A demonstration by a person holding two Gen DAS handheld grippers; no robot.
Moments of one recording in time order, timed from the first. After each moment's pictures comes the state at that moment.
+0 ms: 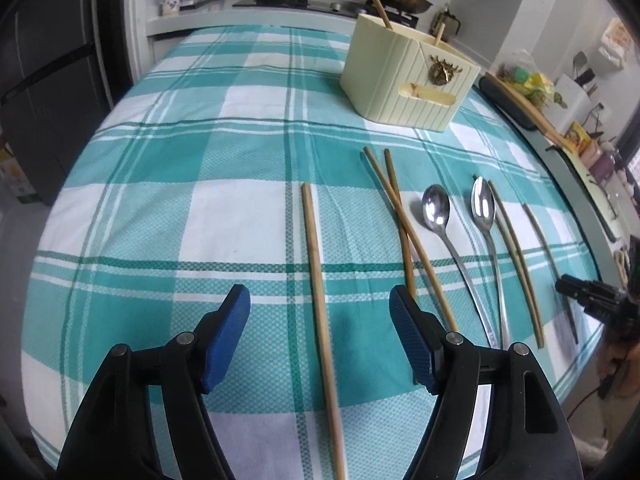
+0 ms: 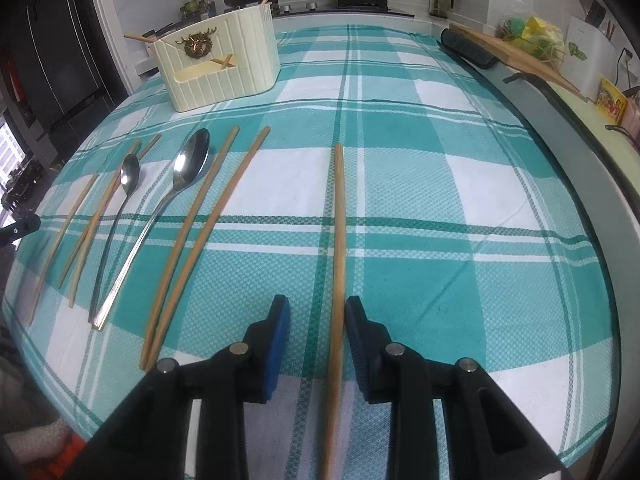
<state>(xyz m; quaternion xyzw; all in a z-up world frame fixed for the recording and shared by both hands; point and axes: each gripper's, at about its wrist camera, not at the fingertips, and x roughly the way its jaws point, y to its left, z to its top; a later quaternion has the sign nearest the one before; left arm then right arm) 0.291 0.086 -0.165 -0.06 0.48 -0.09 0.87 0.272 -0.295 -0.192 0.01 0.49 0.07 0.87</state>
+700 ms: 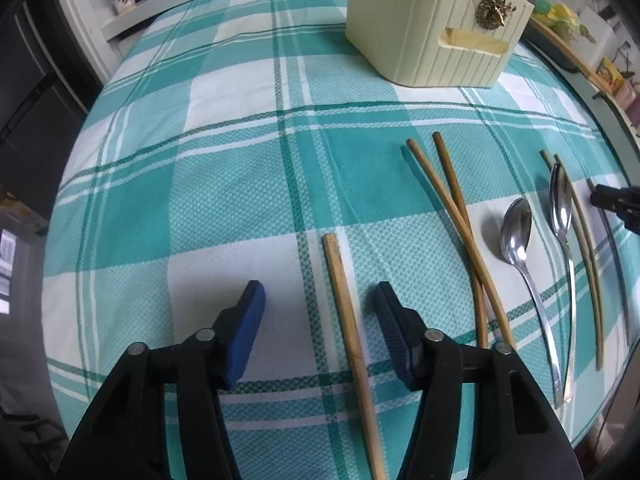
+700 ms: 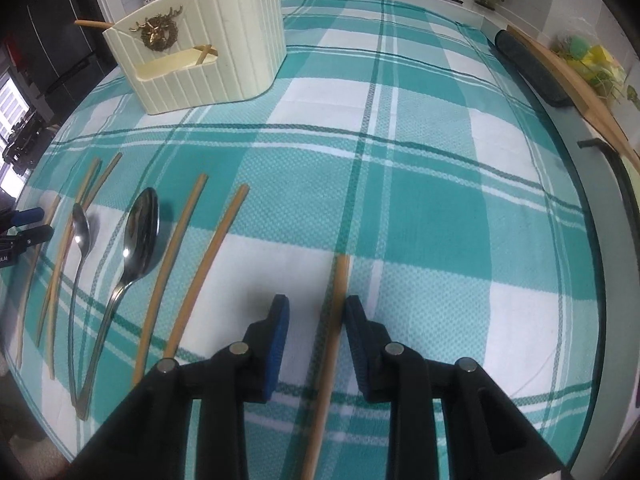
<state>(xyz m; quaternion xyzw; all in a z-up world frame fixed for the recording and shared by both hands) 0.383 0.068 -0.193 0.04 0.56 -0.08 0.83 0.401 -0.276 -0.192 -0.06 0.55 0.09 0.83</state>
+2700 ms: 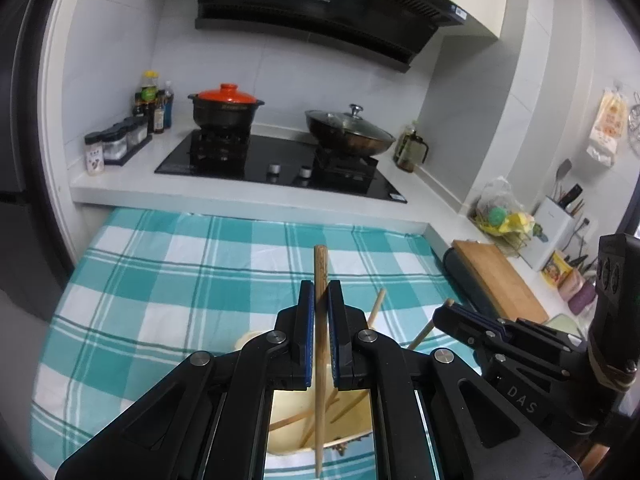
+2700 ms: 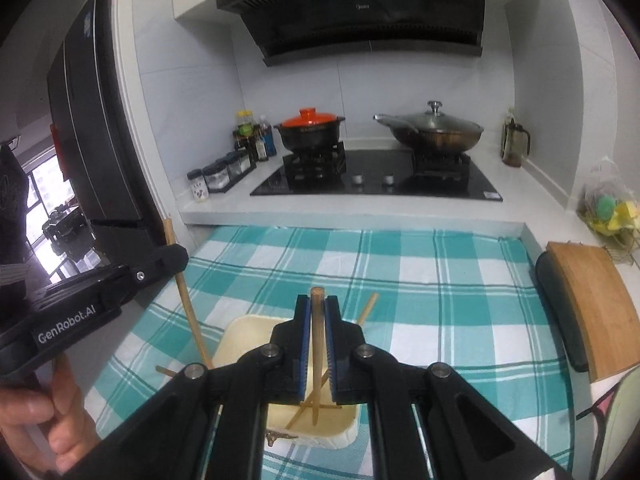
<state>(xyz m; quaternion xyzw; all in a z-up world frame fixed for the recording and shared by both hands) 0.544 -0.012 0.023 -0.10 0.30 -0.11 0.94 0.552 -0.190 0.018 0.02 0.32 0.15 0.94</state>
